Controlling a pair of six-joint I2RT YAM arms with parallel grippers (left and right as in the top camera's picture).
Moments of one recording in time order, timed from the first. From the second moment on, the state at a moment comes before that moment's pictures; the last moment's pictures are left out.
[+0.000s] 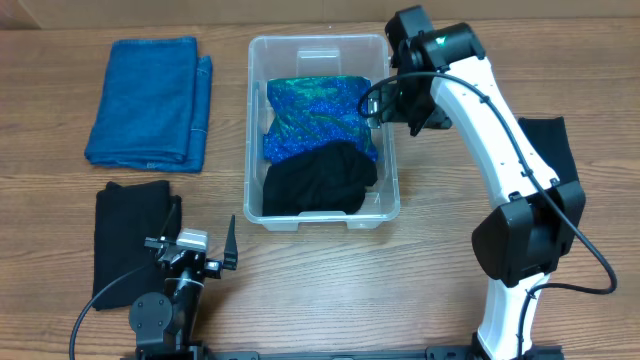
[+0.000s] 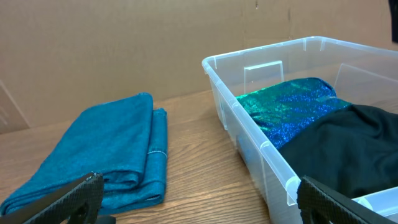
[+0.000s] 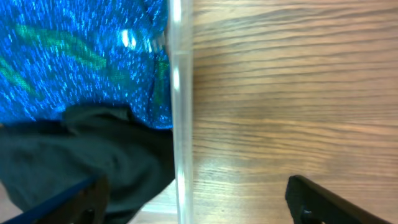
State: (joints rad) left arm 0.09 0.02 0.01 -0.05 0.23 0.16; right arm 0.32 2.09 2.10 -1.44 0.01 0.36
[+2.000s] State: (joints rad) left arm 0.09 0.02 0.01 -0.05 0.23 0.16; right arm -0.60 1.88 1.23 -0.81 -0.14 0.87
